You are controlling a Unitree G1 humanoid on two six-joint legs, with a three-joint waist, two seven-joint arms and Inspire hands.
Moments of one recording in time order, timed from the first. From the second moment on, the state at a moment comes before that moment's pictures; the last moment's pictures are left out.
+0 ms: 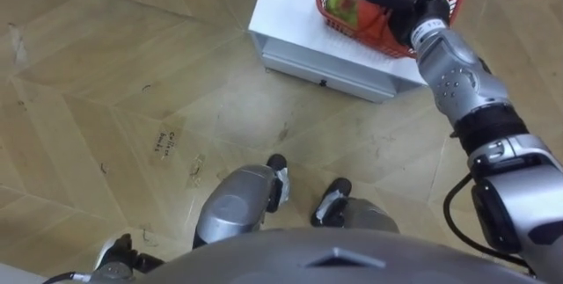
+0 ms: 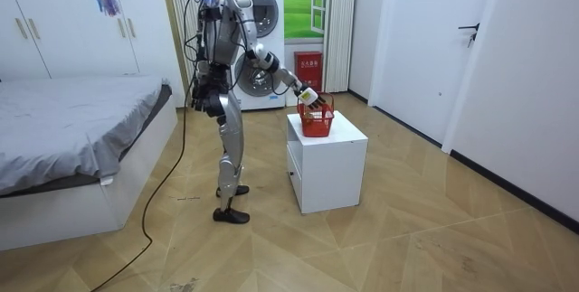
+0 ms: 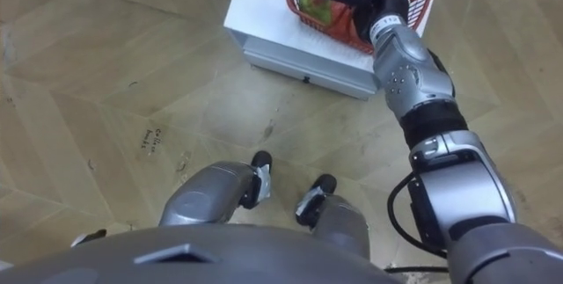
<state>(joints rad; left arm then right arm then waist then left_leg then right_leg) 0.22 0.29 -0.05 1.12 0.17 0.15 0.12 -0.42 -0.31 0.22 0.70 0.85 0.07 -0.06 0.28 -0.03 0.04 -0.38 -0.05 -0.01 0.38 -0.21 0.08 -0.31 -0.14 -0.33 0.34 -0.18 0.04</state>
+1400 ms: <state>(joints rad) 0.23 0.29 -0.06 1.08 0.13 0.12 0.12 -0.26 -0.32 0.22 0.69 0.86 0.05 0.04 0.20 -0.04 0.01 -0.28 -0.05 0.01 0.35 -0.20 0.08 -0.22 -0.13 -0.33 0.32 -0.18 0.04</state>
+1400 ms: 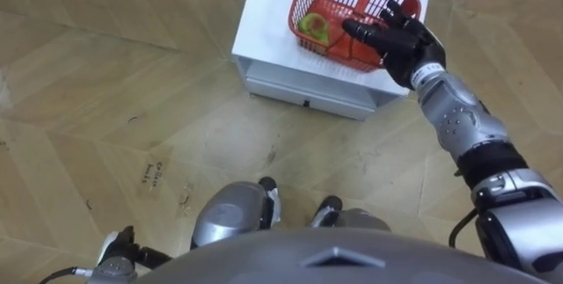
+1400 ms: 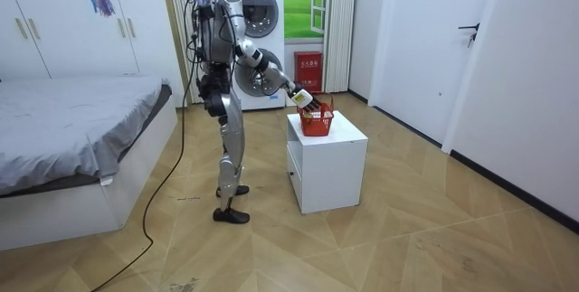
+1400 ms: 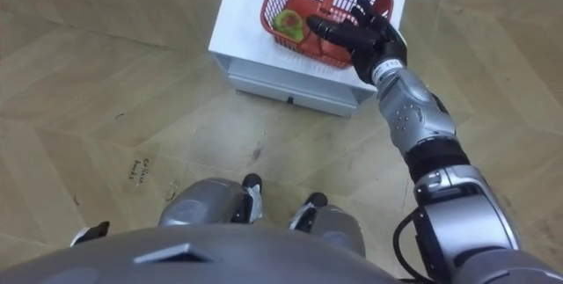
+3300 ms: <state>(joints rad) 0.26 0.17 0.19 1.11 0.31 0.13 0.25 0.15 -0.23 -0.06 1.29 0.03 0.06 -0.12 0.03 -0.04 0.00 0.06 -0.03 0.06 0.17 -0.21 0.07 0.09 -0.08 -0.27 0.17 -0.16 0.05</state>
